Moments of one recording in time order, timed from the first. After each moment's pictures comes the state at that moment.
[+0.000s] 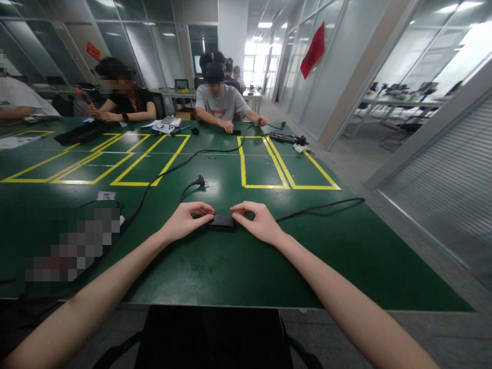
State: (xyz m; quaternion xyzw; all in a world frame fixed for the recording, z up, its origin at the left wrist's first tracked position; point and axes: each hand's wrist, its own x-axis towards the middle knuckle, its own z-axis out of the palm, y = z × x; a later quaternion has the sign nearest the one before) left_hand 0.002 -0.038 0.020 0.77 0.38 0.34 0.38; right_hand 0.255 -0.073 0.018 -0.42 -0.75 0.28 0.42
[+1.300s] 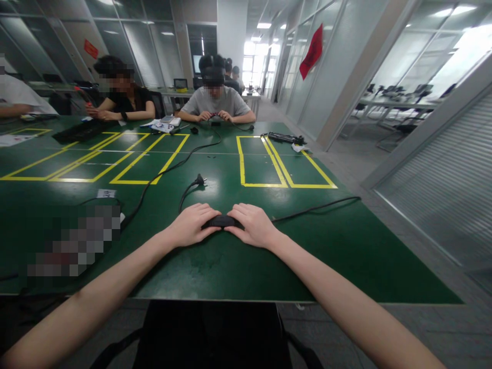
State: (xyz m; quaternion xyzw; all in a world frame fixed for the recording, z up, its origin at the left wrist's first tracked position) left_hand 0.007 -0.047 0.019 0.95 0.26 0.18 0.03; right_hand 0.252 -0.078 0.012 -0.34 -0.90 -0.03 0.27
